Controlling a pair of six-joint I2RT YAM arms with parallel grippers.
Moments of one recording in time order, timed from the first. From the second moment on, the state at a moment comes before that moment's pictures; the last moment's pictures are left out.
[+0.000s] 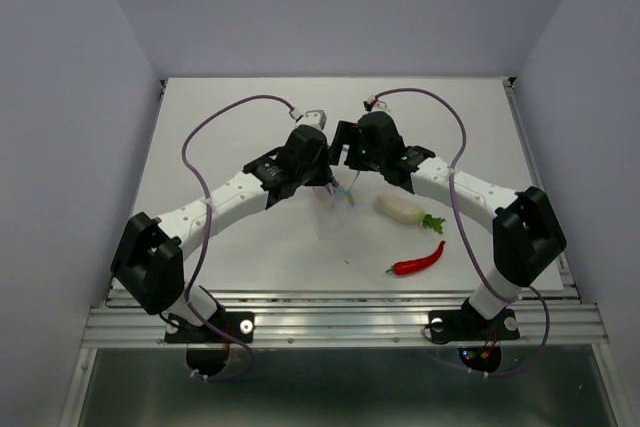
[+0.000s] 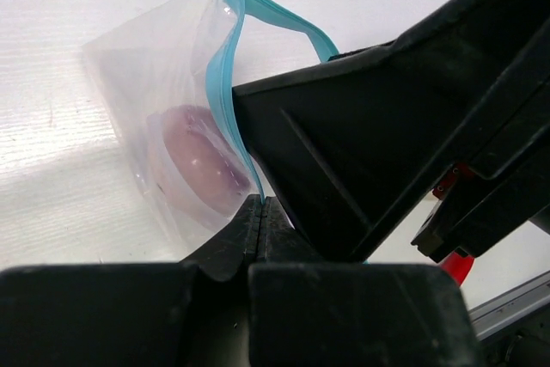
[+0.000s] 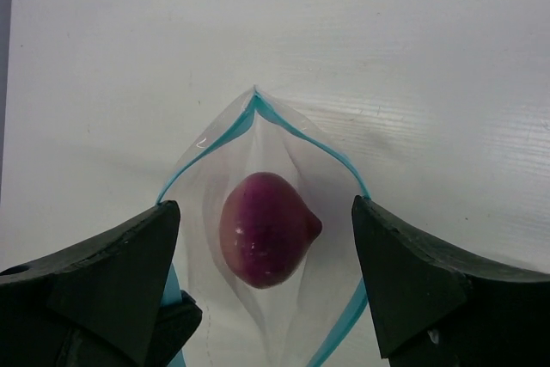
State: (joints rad) left arm -0.75 1.48 1.15 -0.32 -0.16 -0.61; right arm 0.66 1.65 1.23 -0.15 0.10 0.68
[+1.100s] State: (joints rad) left arm -0.75 1.46 1.10 -0.30 -0.20 -0.54; right arm 0.58 1.23 0.85 -0.39 0.10 -0.20
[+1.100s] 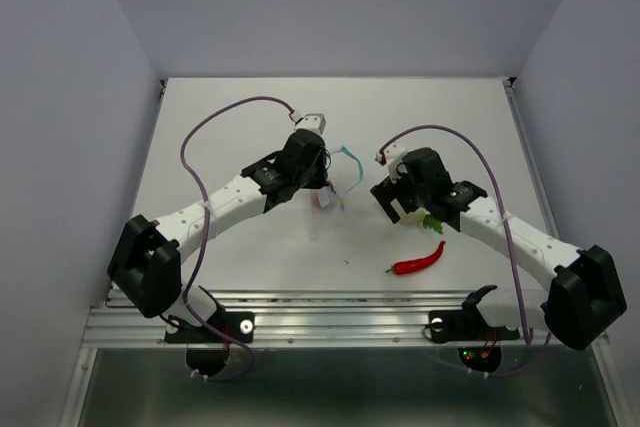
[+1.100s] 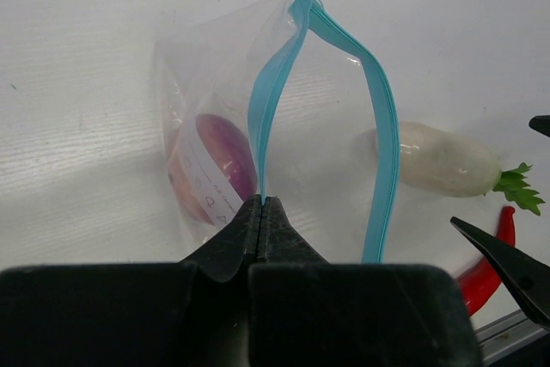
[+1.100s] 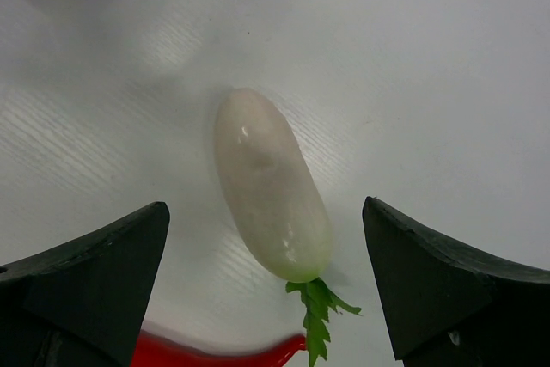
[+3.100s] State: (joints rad) left arm -0.75 1.48 1.11 -0.30 -0.17 -0.58; right arm 0.50 1.40 1.09 -0.13 0.03 0.60
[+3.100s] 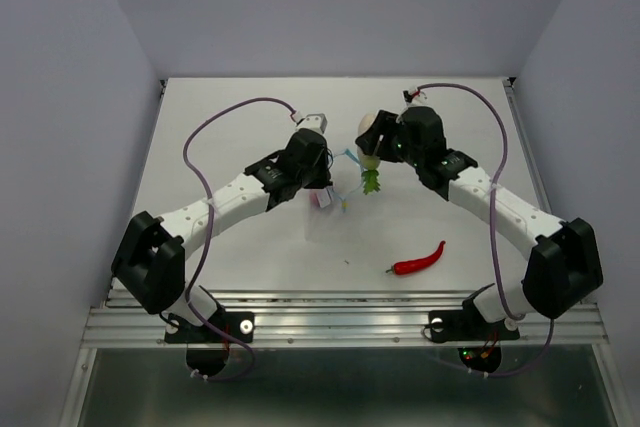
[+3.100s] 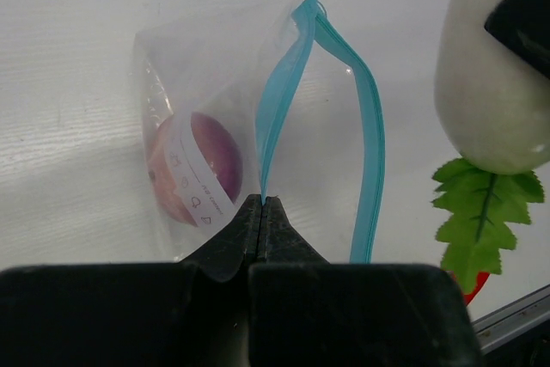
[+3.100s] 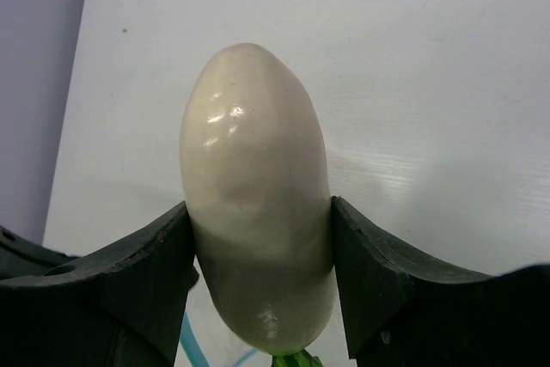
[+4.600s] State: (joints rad) left arm -0.75 1.50 1.14 -0.32 -0.21 -0.72; right arm 0.83 1.50 0.91 0.05 0.44 1.00
